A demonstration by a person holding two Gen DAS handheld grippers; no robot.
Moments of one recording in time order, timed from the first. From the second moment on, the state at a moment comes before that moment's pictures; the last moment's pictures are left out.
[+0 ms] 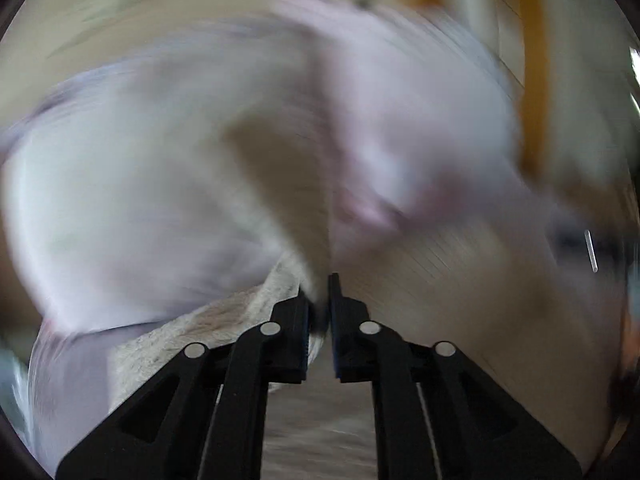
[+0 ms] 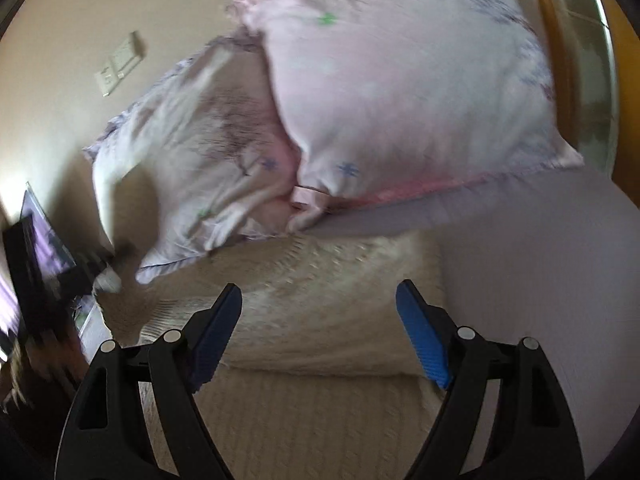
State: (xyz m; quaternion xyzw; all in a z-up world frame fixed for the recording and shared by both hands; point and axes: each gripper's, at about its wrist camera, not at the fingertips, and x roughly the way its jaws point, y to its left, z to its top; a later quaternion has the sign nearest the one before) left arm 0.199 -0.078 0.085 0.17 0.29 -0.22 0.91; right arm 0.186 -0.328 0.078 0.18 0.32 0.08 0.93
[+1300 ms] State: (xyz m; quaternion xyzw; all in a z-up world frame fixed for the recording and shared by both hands) left arm -0.032 0.164 0.006 -0.19 0.51 -0.17 0.82; right arm -0.023 -0.342 -0.016 0.32 0.43 0.28 0.79
